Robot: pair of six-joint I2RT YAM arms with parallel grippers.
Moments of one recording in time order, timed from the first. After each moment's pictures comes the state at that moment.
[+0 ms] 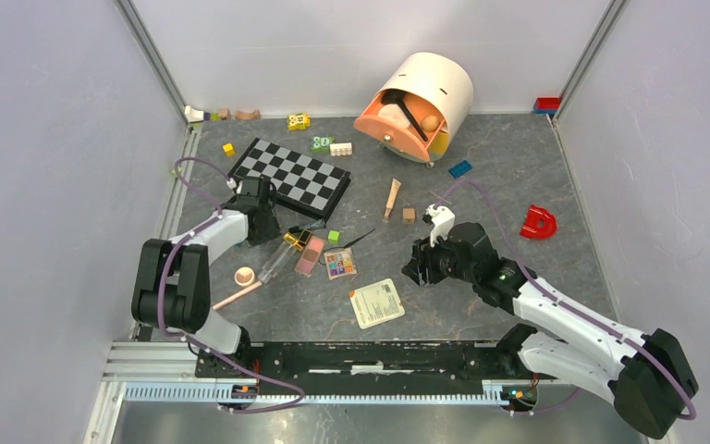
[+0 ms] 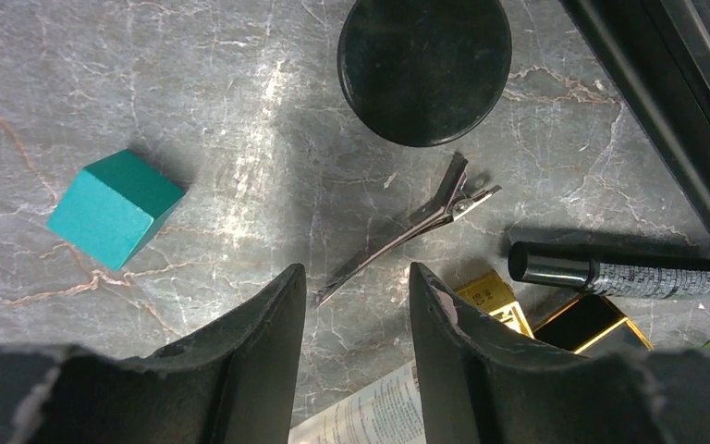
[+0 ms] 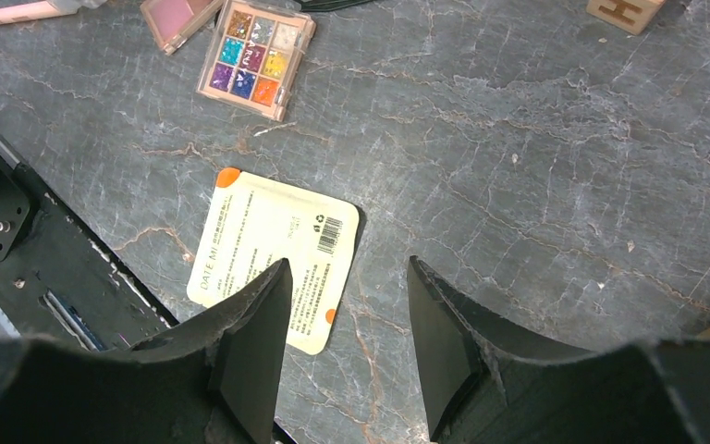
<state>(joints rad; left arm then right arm) -0.15 1.53 0.83 -0.39 -0.23 -0.48 0.70 0.94 0.51 -0.15 -0.16 0.31</state>
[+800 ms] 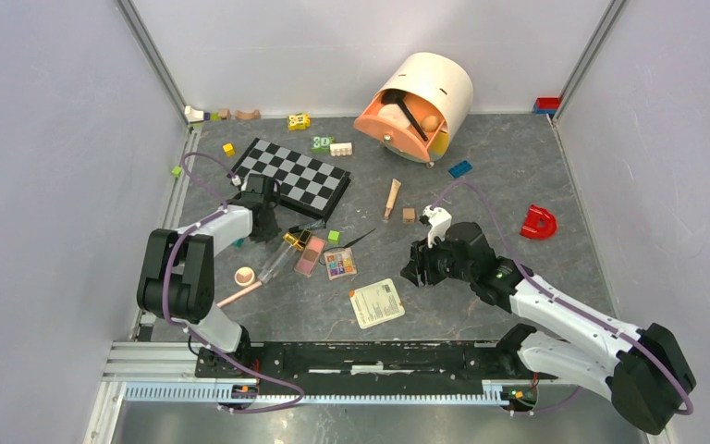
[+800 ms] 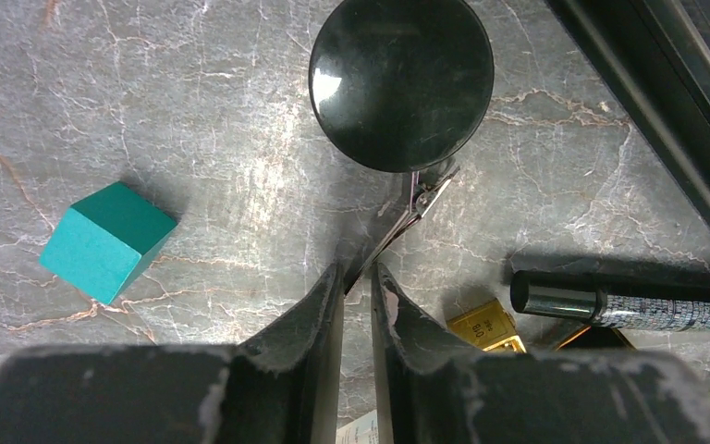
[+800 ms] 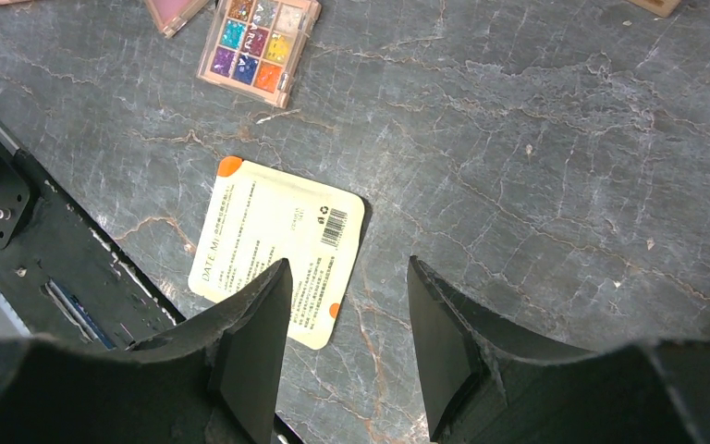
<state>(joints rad) -0.17 1.60 0.86 -0.37 -0.26 -0.45 0.70 0.97 0.51 -0.15 -0.18 0.31</state>
